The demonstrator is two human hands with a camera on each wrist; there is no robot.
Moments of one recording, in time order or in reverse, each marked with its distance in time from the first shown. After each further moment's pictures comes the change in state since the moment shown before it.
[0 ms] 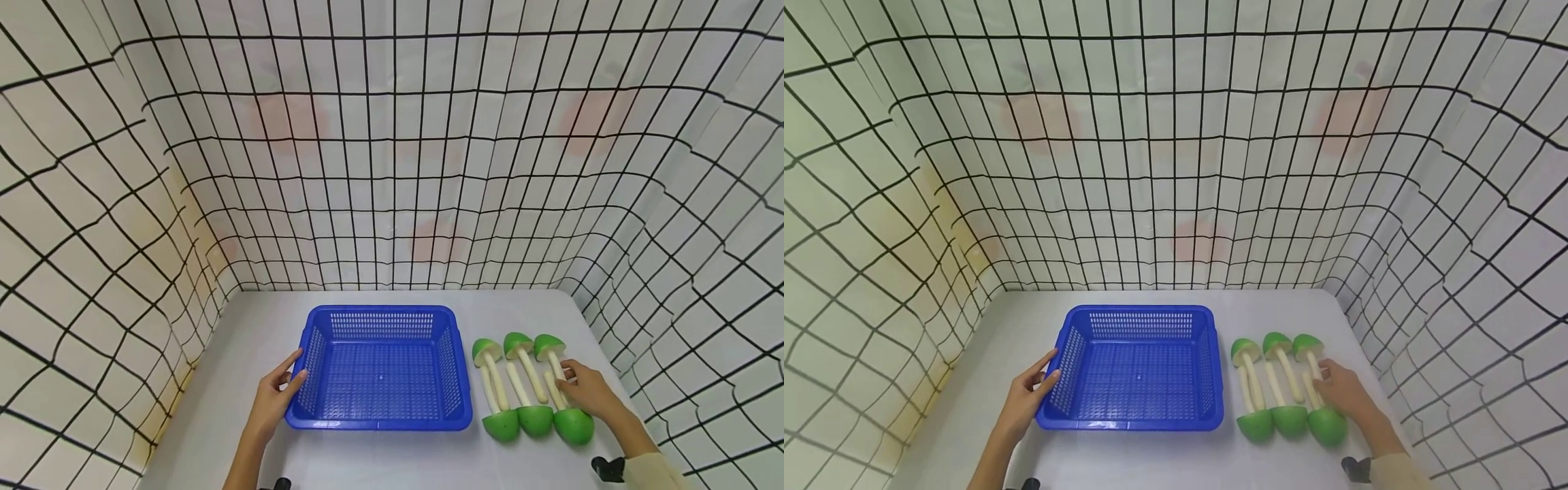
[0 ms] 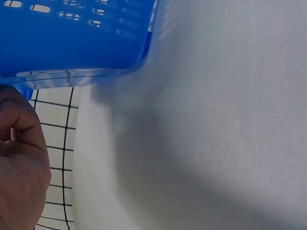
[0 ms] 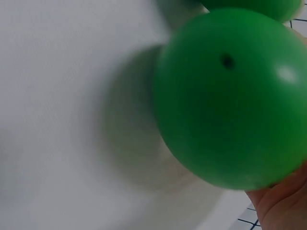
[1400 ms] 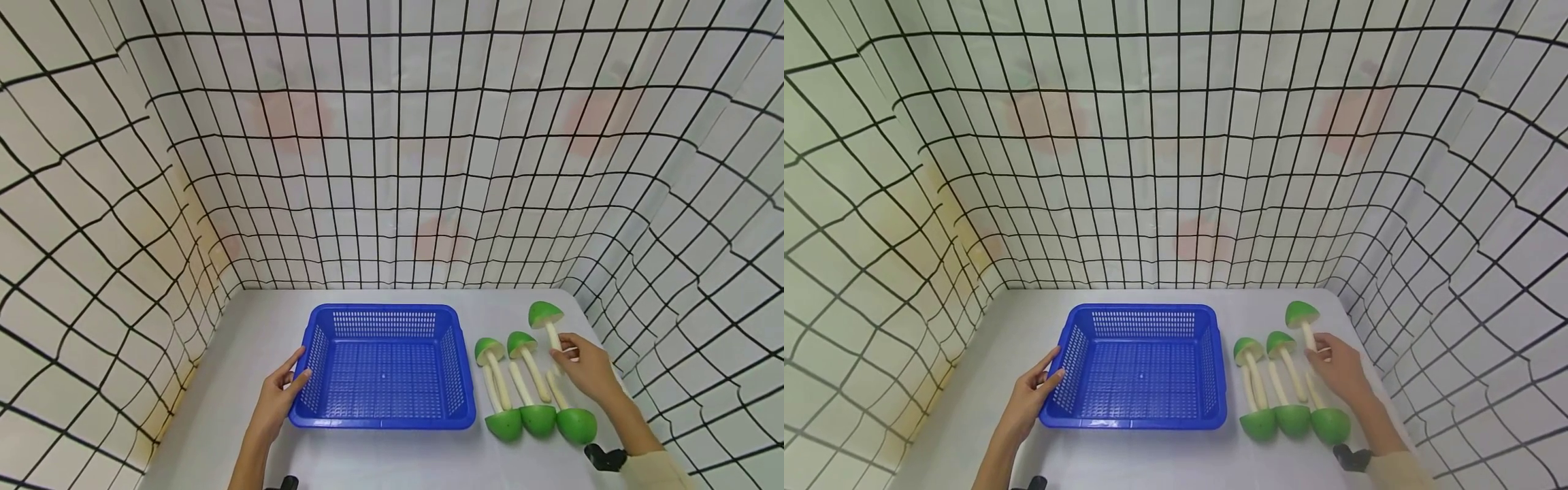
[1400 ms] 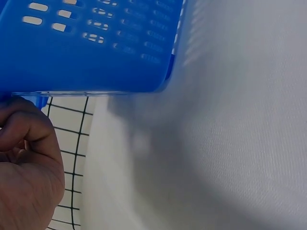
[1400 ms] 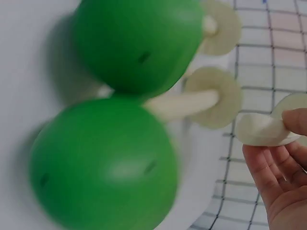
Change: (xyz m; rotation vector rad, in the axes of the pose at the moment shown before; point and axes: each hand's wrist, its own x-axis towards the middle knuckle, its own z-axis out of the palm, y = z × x) left_hand 0.000 0.008 0.004 -0.056 -0.026 -0.153; right_hand 0.008 -0.059 -0.027 0.059 0.245 -0.037
